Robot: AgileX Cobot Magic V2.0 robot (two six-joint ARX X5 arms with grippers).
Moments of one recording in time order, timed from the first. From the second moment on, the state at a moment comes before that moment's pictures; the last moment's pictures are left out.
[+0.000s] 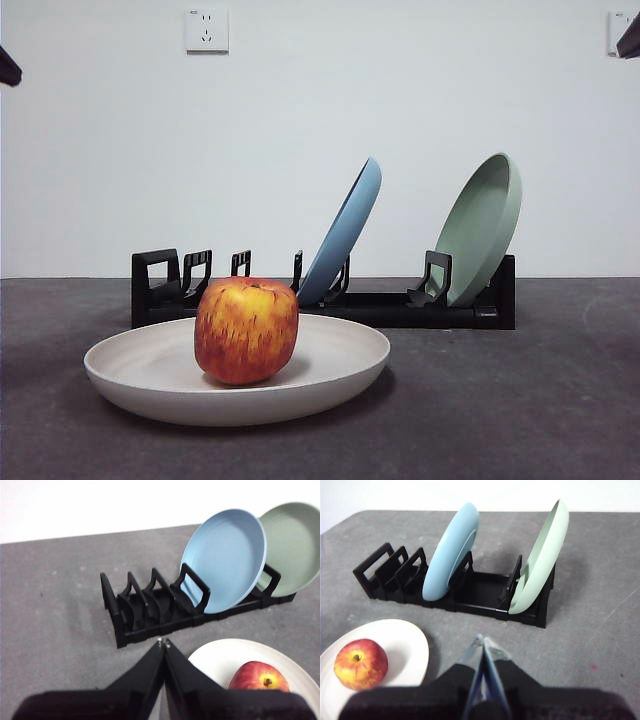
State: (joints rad) left arm -0.38 0.53 0.48 -0.22 -0.03 -0.07; right arm 0.48 0.53 0.58 -0.39 0.09 0.13
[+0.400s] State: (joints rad) left arm -0.38 0.56 0.48 -0.27 -0.03 -0.08; right arm 0.48 0.53 0.58 -0.39 0.11 0.13
